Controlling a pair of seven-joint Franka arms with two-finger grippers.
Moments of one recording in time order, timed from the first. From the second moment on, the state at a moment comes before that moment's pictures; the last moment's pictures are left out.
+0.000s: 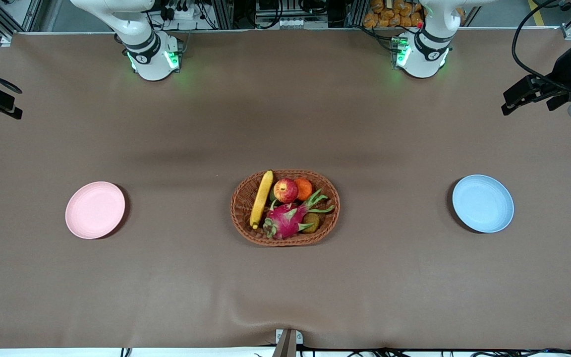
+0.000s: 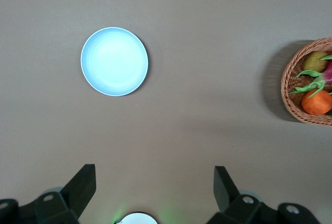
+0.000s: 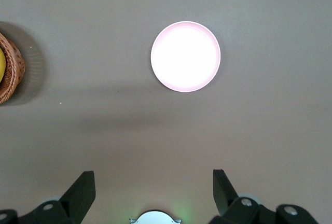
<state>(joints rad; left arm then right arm) 0.05 -0.07 -0.13 -1.56 -0.02 1.47 -0.20 -0.04 -0.01 -0.08 -1.52 0.01 1.41 -0.10</state>
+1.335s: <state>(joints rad) 0.05 -0.03 -0.14 -1.54 -0.02 1.47 -0.20 0.10 0.13 -0.08 -1.67 0.10 1.57 -0.10</state>
